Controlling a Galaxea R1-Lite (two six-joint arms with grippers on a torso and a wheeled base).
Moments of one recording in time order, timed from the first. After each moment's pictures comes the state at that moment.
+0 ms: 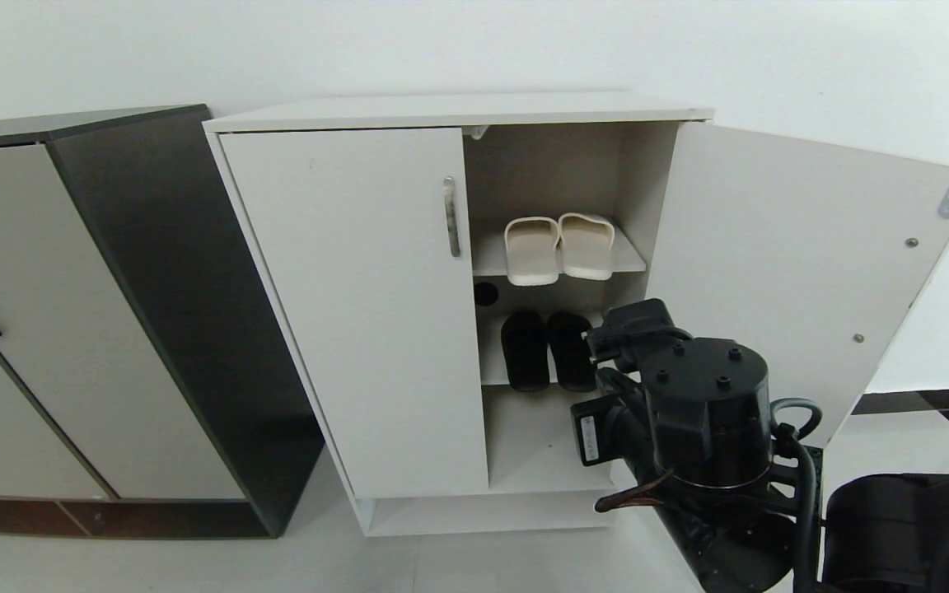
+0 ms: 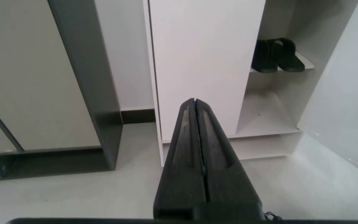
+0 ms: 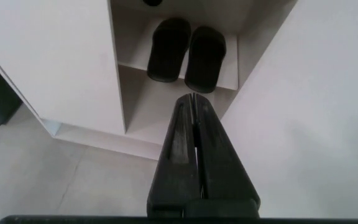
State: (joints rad) left arm 0.00 0.00 0.00 0.00 -0.02 0.01; right arm 0.96 1.80 -0.84 -0.73 -0.79 0.06
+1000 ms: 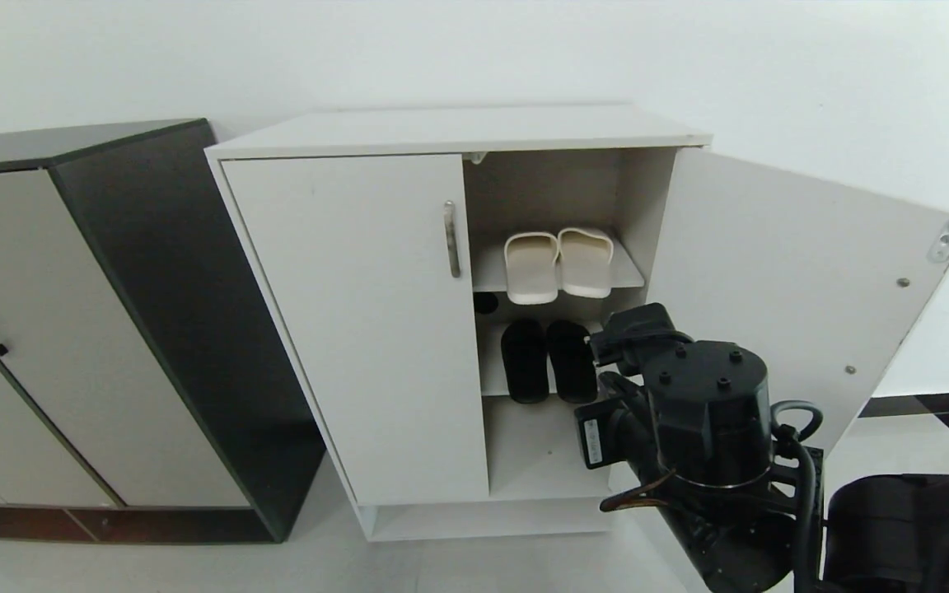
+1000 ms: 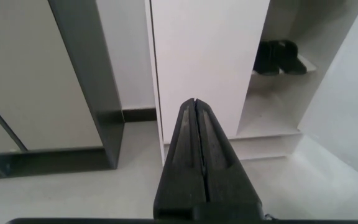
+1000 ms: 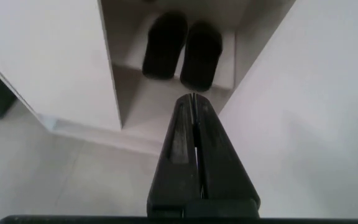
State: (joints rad) left arm 0.00 0.00 0.00 0.00 -0.02 0.01; right arm 0.96 1.80 -0.82 -0.73 -0.77 0.06
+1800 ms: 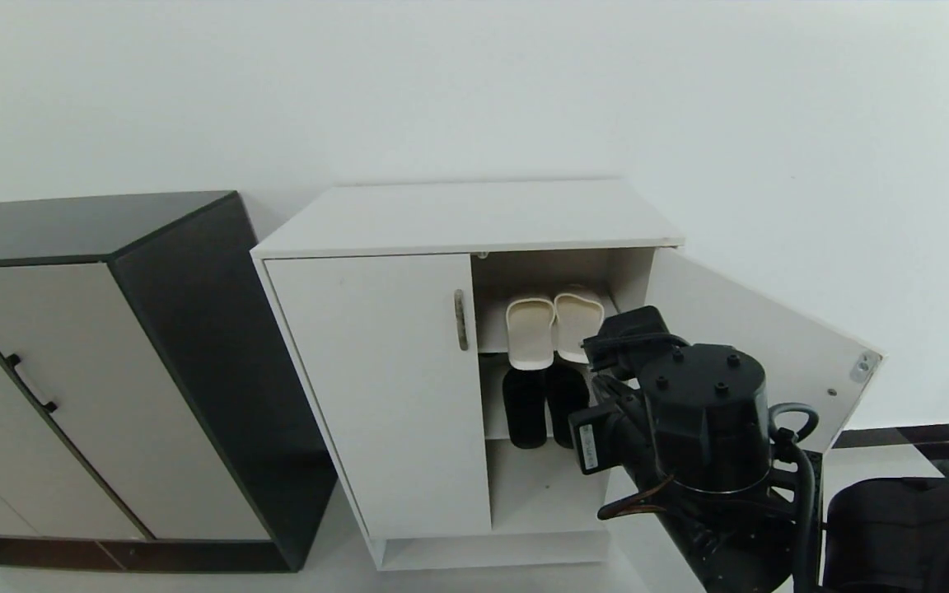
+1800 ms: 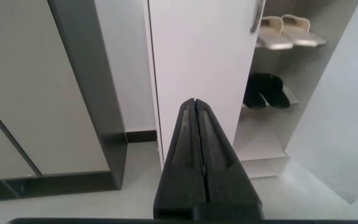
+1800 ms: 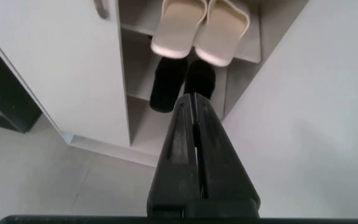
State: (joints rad) left arm 0.00 0.00 0.00 0.00 -0.02 0.01; right arm 0.96 1.80 -0.82 -0.72 -0.75 0.06
